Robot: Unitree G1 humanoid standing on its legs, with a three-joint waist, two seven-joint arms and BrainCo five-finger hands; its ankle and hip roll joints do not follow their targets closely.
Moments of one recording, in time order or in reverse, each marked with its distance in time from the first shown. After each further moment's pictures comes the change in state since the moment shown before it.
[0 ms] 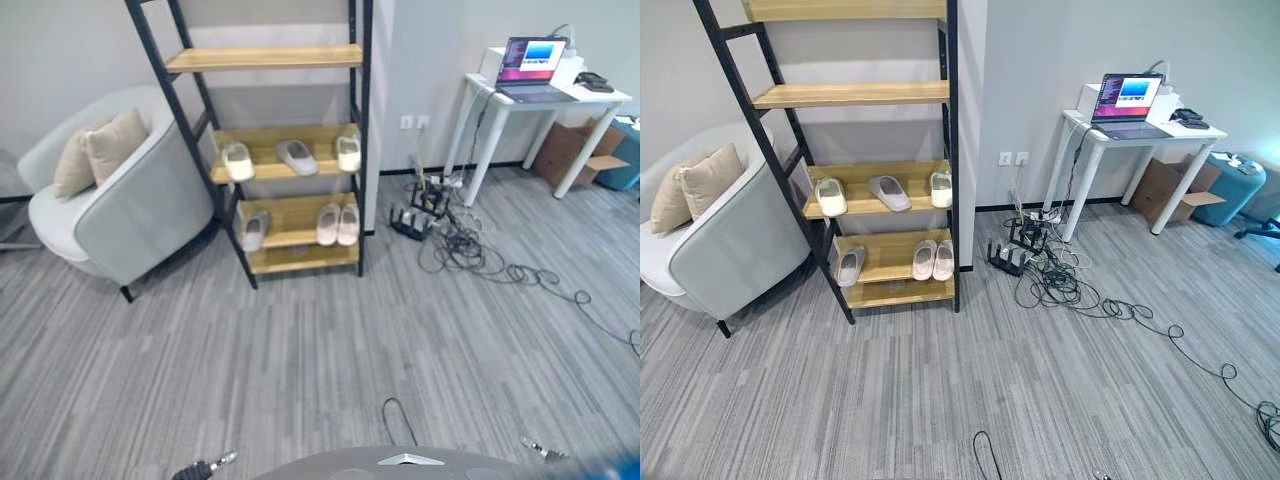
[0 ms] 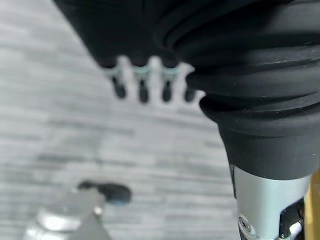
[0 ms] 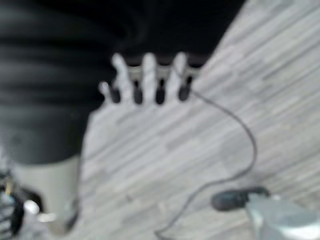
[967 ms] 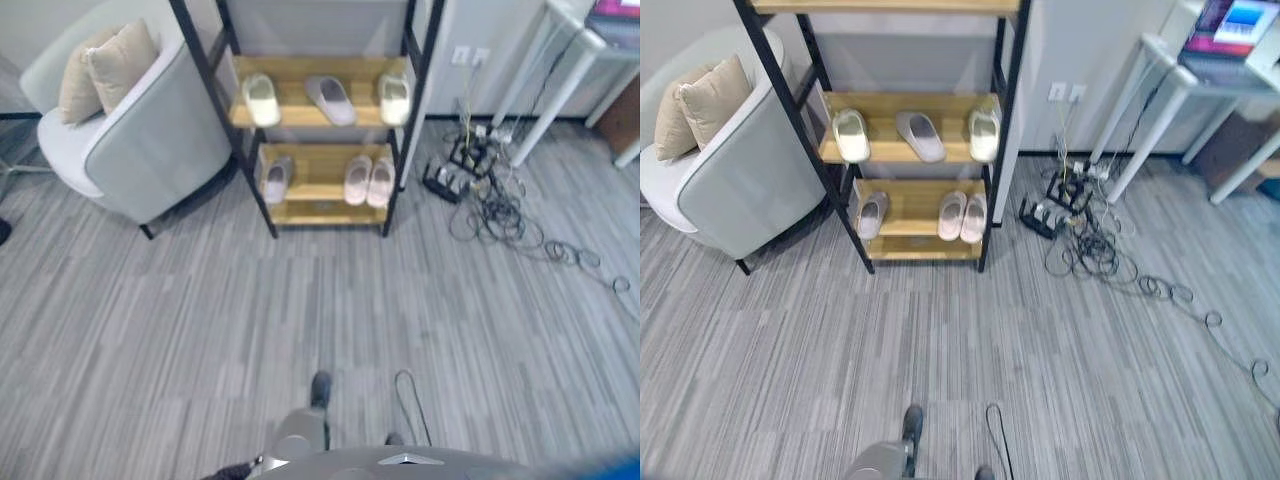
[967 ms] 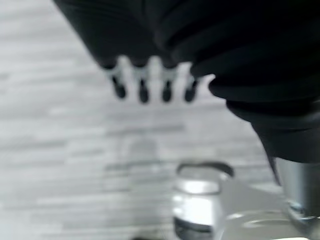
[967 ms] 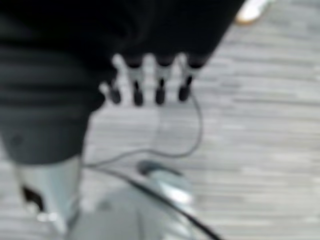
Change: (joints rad) left arm -0.056 -0.089 -0.165 0.050 0.200 0.003 0.133; right arm -0.061 0.144 0.296 -0.055 -0.246 -0.005 -0.086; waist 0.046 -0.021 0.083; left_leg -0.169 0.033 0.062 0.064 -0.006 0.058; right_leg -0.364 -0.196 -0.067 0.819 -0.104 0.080
